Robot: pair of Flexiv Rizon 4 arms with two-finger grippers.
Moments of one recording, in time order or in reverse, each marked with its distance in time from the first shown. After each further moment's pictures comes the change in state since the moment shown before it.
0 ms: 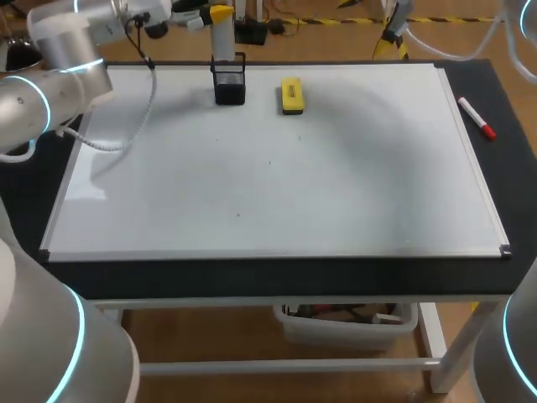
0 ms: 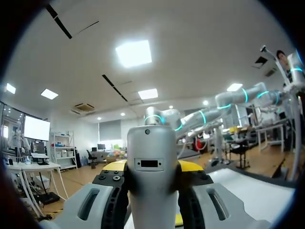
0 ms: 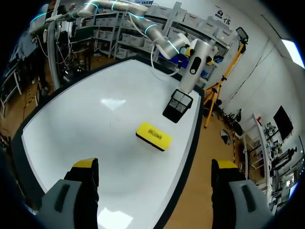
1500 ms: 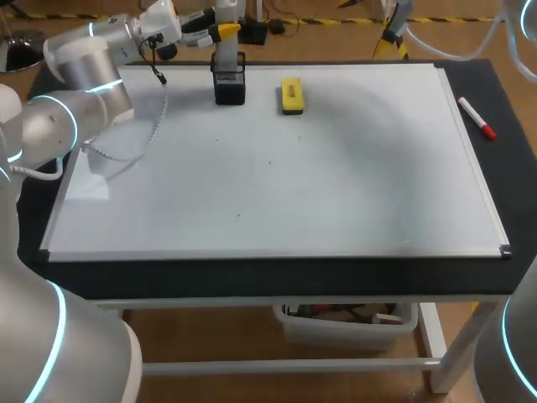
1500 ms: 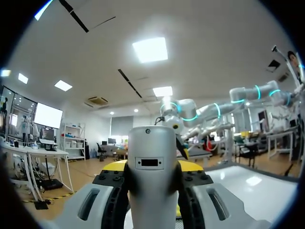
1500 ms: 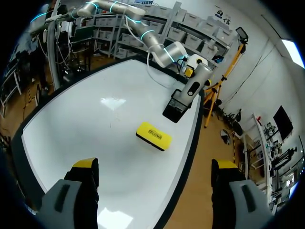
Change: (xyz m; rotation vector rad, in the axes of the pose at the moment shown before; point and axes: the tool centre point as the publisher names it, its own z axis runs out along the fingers) left arm -0.025 0.071 -0.008 -0.008 -0.129 -0.074; right arm 0.000 0.000 0.000 -0.001 -0.002 0.000
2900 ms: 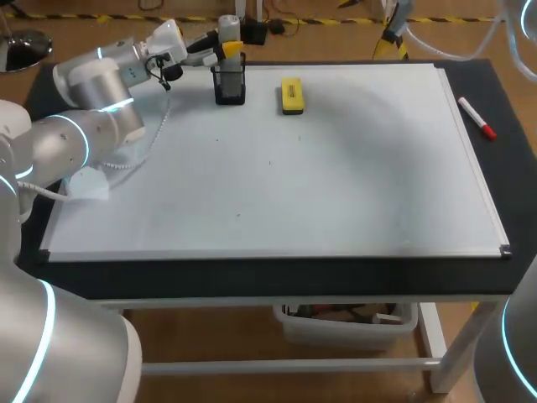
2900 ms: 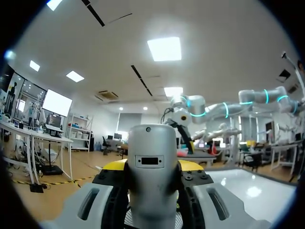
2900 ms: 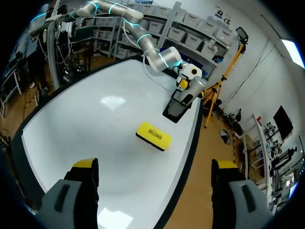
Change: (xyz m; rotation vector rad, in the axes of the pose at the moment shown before) left arm -0.004 0.049 -0.009 0.001 -0.081 -0.101; right arm 0.000 0.000 0.000 0.000 0.000 0.000
